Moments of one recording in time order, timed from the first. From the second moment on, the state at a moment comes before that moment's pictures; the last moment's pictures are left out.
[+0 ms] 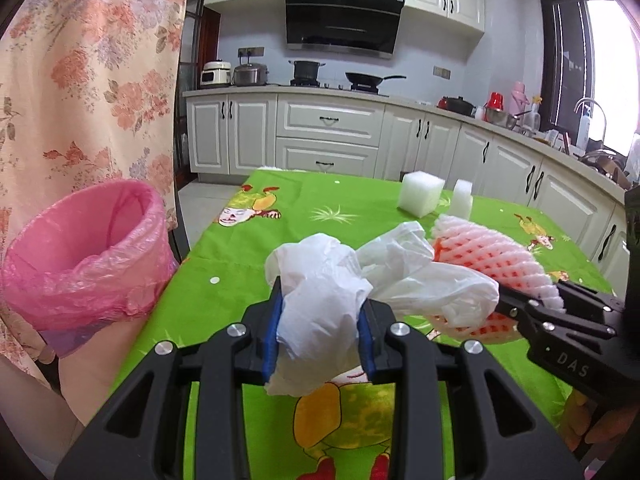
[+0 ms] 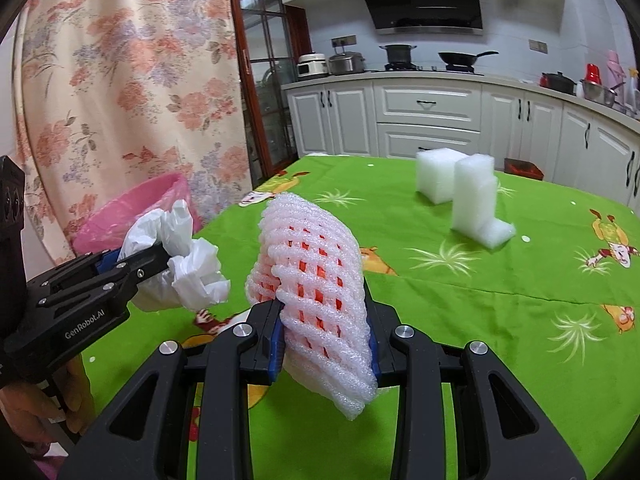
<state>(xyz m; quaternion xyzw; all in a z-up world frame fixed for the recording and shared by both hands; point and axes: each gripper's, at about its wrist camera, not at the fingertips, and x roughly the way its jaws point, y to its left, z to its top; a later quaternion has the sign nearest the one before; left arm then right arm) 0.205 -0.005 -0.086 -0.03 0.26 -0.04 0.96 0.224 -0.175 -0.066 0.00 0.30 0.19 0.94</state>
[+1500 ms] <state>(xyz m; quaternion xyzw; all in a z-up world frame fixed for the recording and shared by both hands) 0.214 0.231 -0.034 -0.08 0.18 0.12 0.97 0.309 0.069 -0.016 -0.04 0.25 0.42 0.87</state>
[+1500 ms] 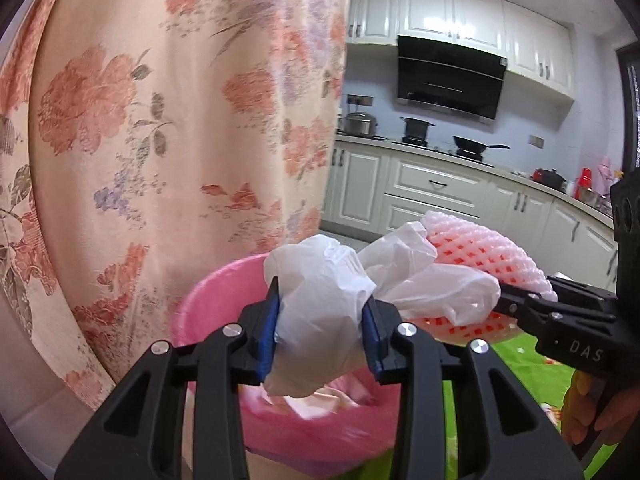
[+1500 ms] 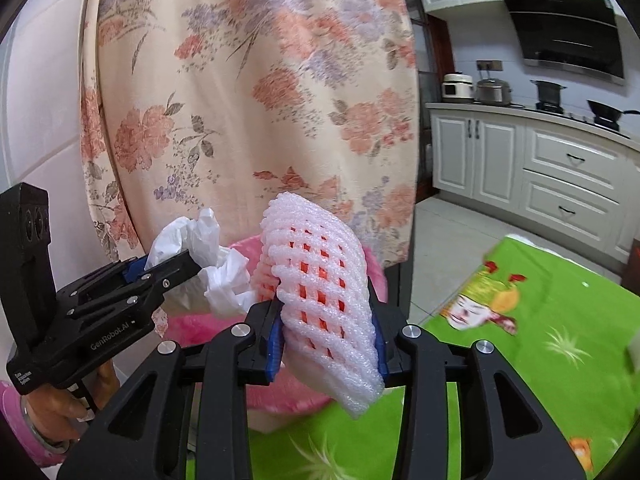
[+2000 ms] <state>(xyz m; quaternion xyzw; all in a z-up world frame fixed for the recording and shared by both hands) 0.223 0.292 -0.056 -0.13 0.19 0.18 0.96 0.340 0.102 -0.041 -0.06 0.27 0.43 0.86</state>
